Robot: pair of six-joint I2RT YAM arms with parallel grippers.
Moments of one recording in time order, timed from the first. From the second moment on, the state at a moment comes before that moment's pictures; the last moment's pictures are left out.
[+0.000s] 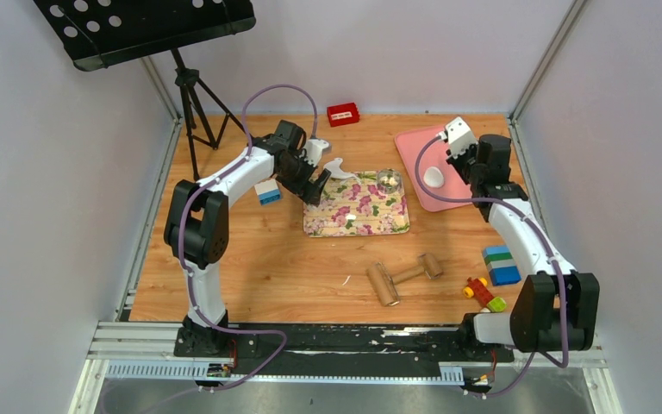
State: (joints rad) left arm -0.41 1.94 1.53 -0.70 0.31 0.25; right arm 0.04 1.32 1.00 -0.16 -0.07 -0.63
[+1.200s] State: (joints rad) left arm -0.29 1.39 1.41 -0.85 0.45 0.56; right arm -0.12 0.88 1.02 -0.40 -0.61 -0.19
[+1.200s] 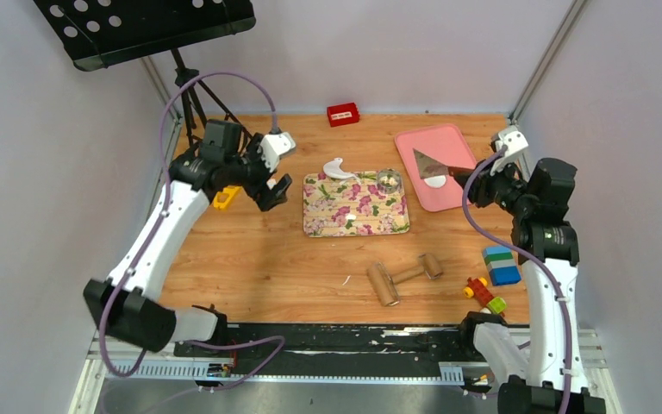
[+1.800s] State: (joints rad) left arm -0.30 0.79 0.94 -1.00 0.32 0.61; right arm -0.63 1.51 1.15 -1.26 -0.84 -0.73
